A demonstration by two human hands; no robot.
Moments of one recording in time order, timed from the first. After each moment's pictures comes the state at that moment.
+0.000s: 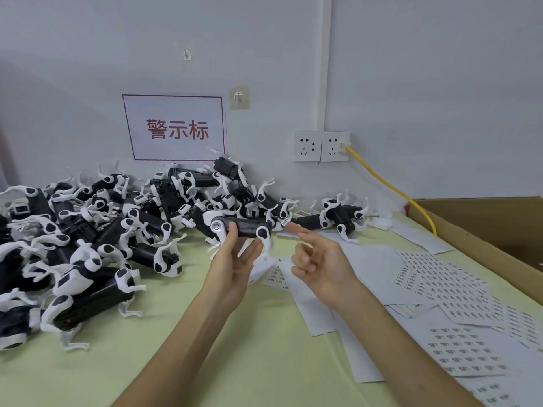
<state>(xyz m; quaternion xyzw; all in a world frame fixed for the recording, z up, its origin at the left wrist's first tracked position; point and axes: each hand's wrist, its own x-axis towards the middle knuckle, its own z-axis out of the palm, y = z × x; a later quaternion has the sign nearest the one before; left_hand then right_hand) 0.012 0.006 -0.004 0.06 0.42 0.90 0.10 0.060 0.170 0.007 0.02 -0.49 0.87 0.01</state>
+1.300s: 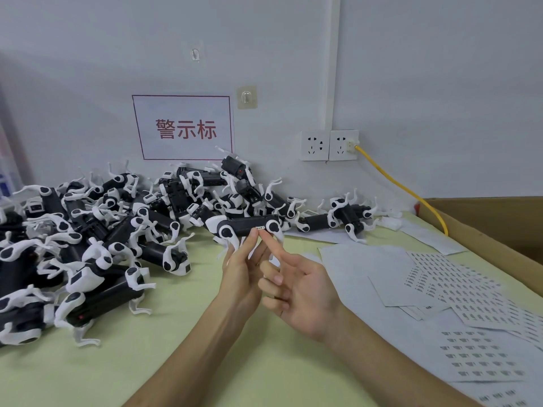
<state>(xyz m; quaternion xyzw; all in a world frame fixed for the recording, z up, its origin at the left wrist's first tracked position) 0.038 0.016 0.004 0.02 0.40 0.91 0.13 0.082 0.123 -0.007 0.12 -0.34 0.91 -0.18</state>
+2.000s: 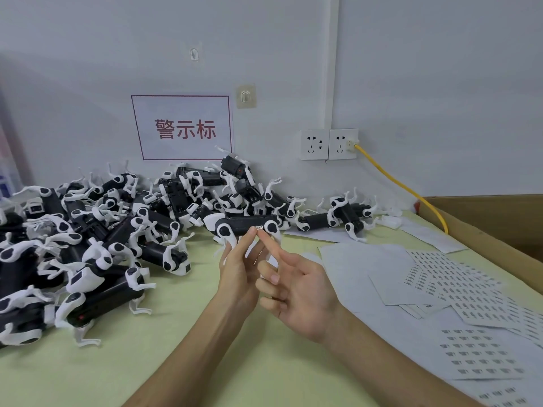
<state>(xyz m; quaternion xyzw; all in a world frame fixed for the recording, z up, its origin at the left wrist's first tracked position) 0.035 0.014 0.003 0.01 0.42 0.90 0.13 0.083 0.121 -0.010 0.14 -0.33 0.91 -0.19</state>
